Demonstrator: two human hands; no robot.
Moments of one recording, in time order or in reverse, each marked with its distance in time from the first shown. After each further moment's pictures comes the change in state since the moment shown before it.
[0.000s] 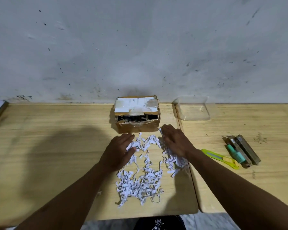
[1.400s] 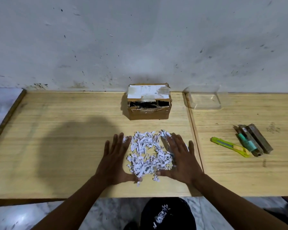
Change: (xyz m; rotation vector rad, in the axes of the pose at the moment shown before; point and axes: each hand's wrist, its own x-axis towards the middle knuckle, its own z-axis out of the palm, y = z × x) left_hand -0.094 0.007 -0.021 0.161 -0.248 -0.155; right_hand -0.100 -0.053 0.058 -0.187 0.031 -0.025
